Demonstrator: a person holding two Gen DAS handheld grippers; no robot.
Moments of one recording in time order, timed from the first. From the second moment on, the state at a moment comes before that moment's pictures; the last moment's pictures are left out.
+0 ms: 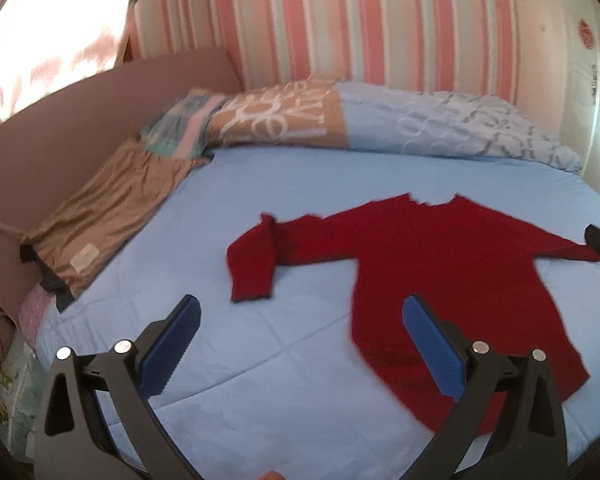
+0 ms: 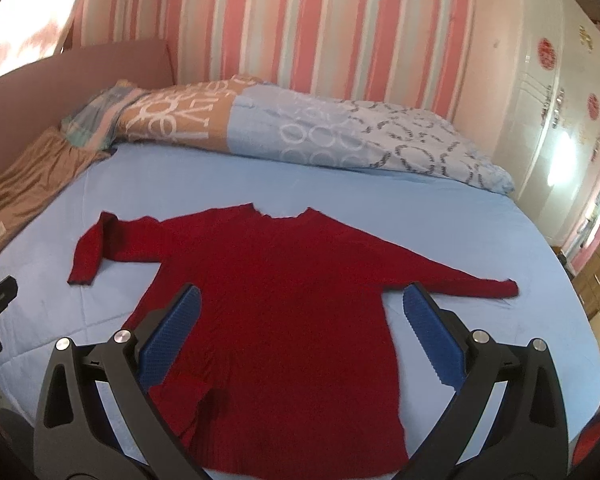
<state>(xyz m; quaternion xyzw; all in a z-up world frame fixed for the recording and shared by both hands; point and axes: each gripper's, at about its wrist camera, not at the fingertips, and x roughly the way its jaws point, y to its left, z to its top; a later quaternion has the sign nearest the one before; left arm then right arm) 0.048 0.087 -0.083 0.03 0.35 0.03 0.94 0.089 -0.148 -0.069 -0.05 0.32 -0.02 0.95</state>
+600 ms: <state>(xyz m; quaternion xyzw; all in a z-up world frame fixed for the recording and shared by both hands) 0.199 0.143 -0.187 0.03 0.39 0.06 0.92 0.239 -0.111 -0.148 -0.09 0.34 0.01 0.94</state>
